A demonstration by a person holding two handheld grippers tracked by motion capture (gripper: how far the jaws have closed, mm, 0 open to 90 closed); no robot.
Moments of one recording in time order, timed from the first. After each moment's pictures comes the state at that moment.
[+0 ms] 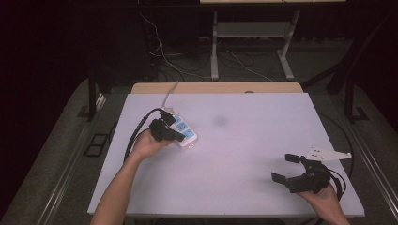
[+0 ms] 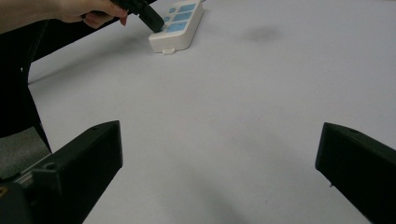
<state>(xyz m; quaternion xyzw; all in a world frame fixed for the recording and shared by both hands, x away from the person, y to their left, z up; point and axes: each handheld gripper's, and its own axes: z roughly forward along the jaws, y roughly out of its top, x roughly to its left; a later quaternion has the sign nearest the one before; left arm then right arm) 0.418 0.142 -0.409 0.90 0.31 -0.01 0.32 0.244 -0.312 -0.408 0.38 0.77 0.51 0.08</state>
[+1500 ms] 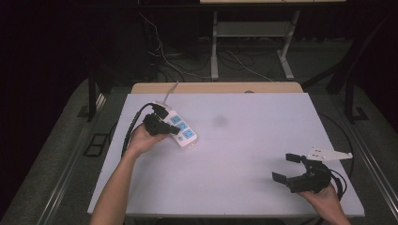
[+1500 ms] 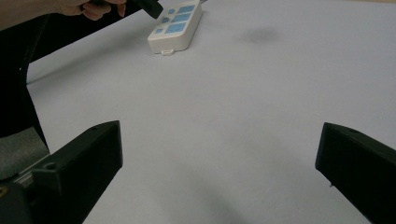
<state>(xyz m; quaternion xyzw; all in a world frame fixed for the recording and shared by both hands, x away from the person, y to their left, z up) 0.430 0.161 -0.394 0.87 0.35 0.01 0.34 0.245 -0.314 -0.408 0.38 0.77 0.51 0.09</state>
